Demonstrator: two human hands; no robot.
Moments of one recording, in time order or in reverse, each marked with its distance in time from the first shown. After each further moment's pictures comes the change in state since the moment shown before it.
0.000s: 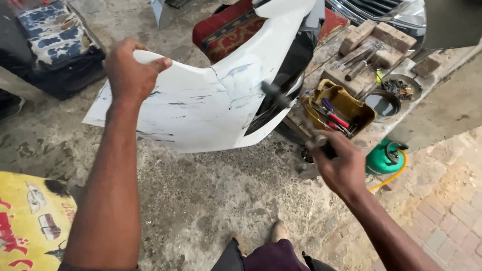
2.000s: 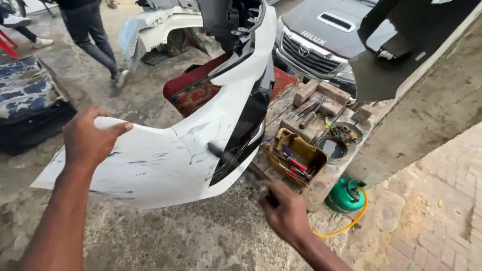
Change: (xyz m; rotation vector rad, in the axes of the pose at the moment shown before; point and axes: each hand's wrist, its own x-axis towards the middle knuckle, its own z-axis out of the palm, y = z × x) left_hand -0.006 0.001 -0.002 0.088 -0.126 -0.172; right_hand 0.006 -0.012 0.008 0.053 0.019 0.003
